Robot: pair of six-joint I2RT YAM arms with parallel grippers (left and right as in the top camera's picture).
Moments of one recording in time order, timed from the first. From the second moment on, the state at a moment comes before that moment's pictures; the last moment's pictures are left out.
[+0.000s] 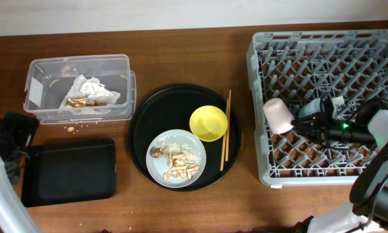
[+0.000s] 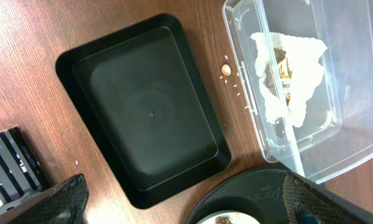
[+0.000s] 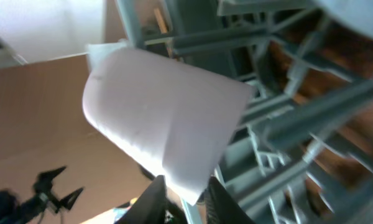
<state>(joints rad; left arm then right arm) 0.58 1.39 1.62 -1.44 0.00 -0.69 -0.57 1.80 1.16 -1.14 -1.02 -0.14</state>
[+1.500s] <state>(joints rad) 0.58 1.39 1.62 -1.44 0.00 -0.69 0.62 1.93 1.59 -0.90 0.02 0.56</state>
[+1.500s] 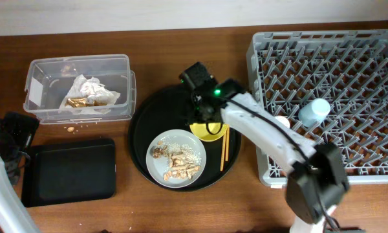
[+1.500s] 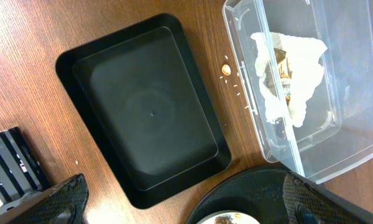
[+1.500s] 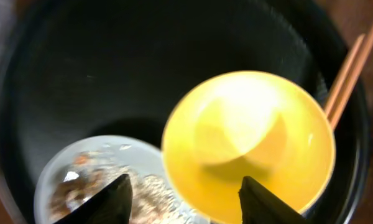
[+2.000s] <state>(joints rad) 0.58 1.39 1.62 -1.44 0.00 -0.69 0.70 2.09 1.59 -0.78 0.10 0.66</state>
